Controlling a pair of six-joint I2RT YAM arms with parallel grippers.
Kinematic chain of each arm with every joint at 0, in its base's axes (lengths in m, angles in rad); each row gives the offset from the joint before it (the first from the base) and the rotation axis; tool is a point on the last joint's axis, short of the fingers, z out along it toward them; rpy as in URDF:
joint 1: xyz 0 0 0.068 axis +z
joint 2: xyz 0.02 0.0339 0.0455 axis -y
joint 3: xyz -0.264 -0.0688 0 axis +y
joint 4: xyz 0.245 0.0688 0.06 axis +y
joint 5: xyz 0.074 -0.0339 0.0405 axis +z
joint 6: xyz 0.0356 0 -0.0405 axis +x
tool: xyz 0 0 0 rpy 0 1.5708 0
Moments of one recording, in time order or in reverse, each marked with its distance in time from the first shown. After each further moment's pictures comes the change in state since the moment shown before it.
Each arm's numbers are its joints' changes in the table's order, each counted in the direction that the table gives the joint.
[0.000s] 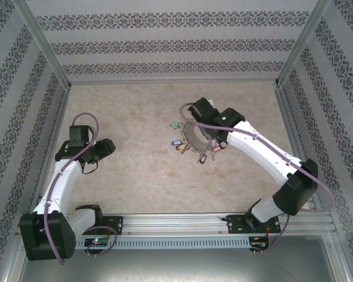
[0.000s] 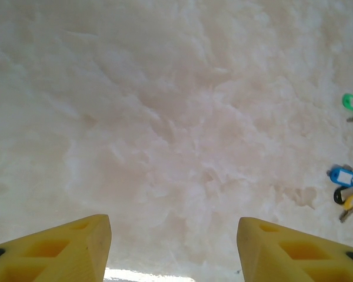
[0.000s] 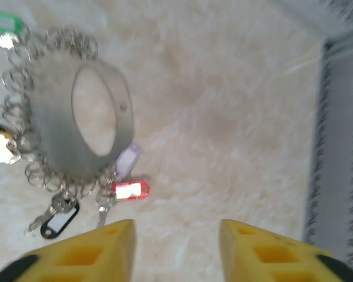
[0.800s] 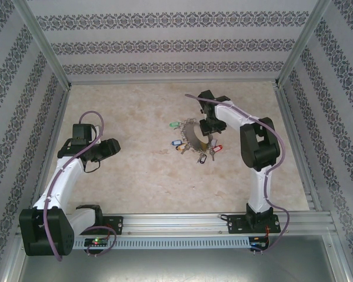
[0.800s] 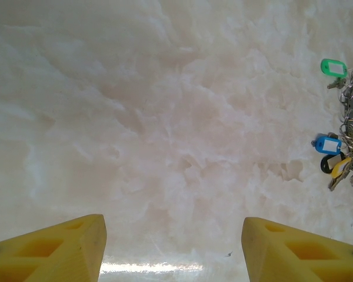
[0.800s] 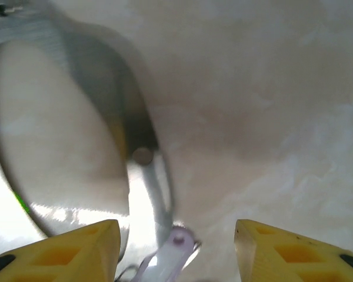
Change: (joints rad) left arm -0.027 -0.036 -0.013 -0.010 -0.059 0.074; right arm -0.307 -0.575 -0.170 -0.162 0.386 -0.081
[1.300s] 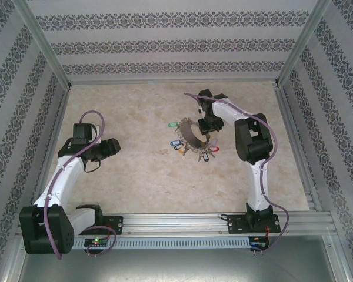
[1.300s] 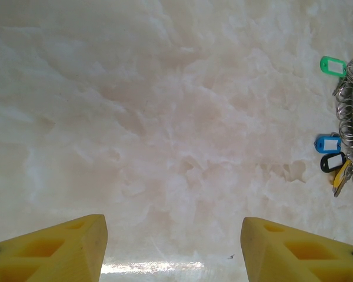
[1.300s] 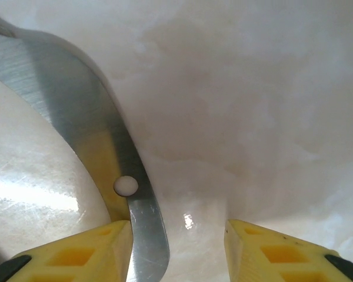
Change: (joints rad) left arm 0.000 -0.017 0.000 -0.011 0.001 0.004; right arm -0.022 -0.129 -0.129 0.047 0.063 -0.037
